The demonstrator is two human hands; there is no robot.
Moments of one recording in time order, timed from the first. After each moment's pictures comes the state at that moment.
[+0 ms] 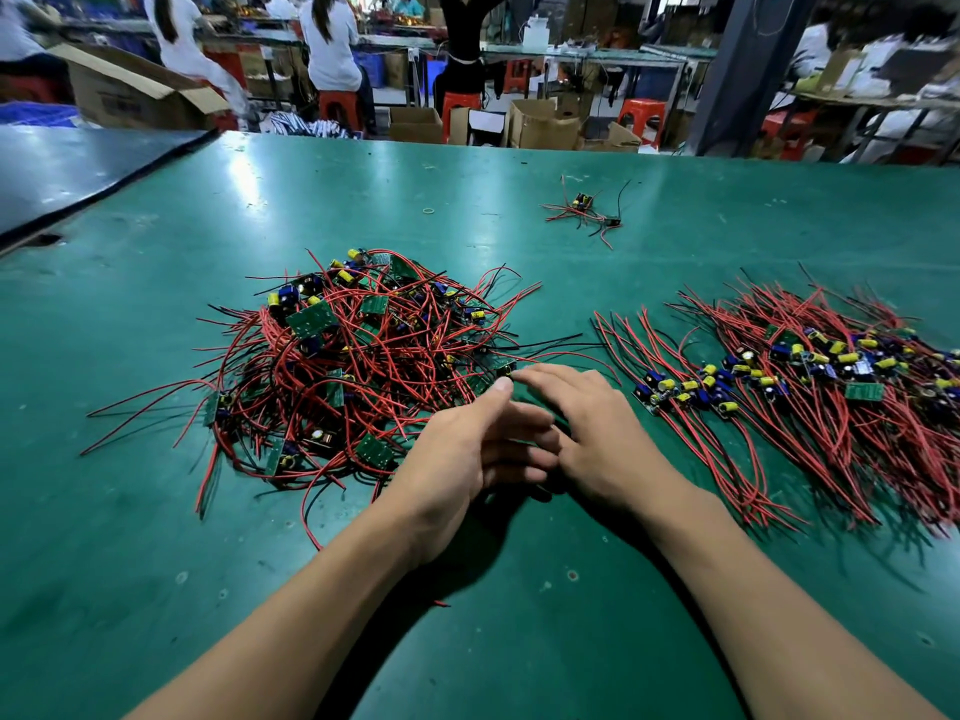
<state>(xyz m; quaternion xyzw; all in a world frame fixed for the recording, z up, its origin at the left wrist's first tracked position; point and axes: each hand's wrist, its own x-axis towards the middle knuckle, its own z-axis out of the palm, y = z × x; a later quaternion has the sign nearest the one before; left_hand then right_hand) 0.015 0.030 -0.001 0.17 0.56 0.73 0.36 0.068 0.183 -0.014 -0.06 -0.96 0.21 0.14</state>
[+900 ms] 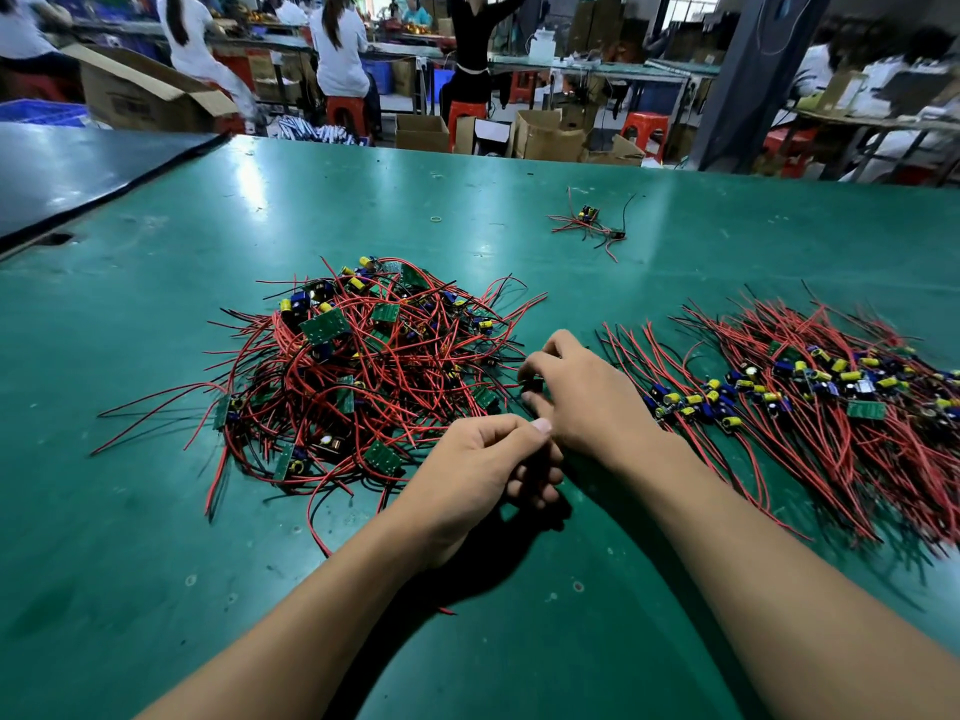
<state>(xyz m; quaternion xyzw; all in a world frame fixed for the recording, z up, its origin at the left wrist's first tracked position) 0.020 0.027 0.004 0.22 0.59 0.70 0.35 0.026 0.189 0.007 -0.12 -0.98 0.09 0.11</state>
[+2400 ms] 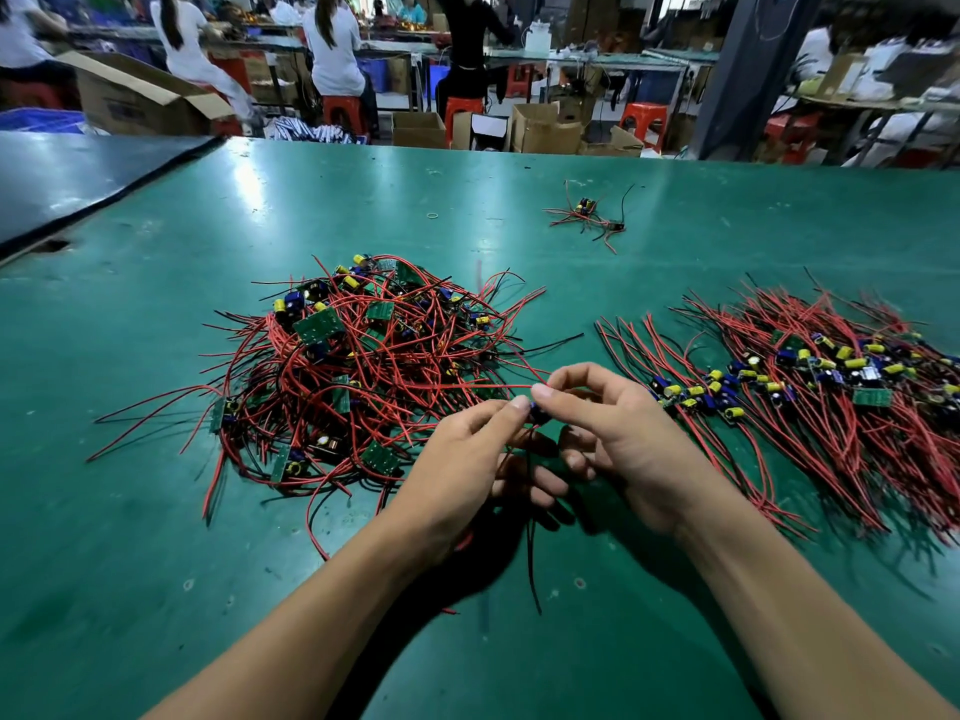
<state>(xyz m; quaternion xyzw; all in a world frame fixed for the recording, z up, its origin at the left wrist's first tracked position) 0.016 0.029 0.001 0.19 0.54 0.74 0.36 0.083 0.161 0.022 -0.17 -0.63 0.75 0.11</state>
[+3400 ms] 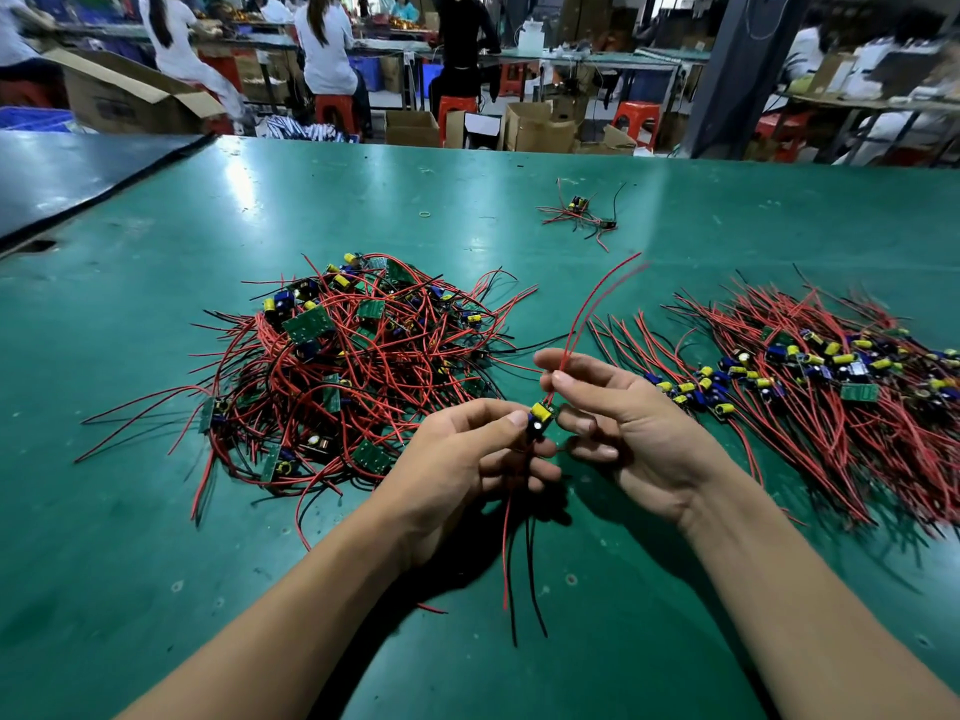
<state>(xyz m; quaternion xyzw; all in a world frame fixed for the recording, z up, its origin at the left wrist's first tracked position) 0.014 0.022 0.005 0.18 0.51 0.74 0.39 0.082 0.180 0.020 -0.13 -0.54 0.83 0.08</state>
